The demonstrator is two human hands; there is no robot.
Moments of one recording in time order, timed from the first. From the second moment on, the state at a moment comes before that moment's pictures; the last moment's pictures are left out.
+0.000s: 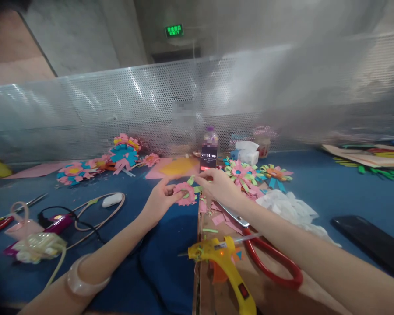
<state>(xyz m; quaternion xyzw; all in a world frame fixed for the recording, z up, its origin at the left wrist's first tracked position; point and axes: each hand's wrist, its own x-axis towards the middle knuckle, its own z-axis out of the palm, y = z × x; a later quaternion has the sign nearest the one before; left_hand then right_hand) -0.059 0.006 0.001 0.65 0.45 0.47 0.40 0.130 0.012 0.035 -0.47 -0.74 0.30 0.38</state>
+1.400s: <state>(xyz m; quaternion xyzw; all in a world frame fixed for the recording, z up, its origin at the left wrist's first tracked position) -0.061 0.003 0.001 0.67 0.45 0.45 0.39 0.107 0.016 0.015 -0.40 -0.74 0.34 0.42</state>
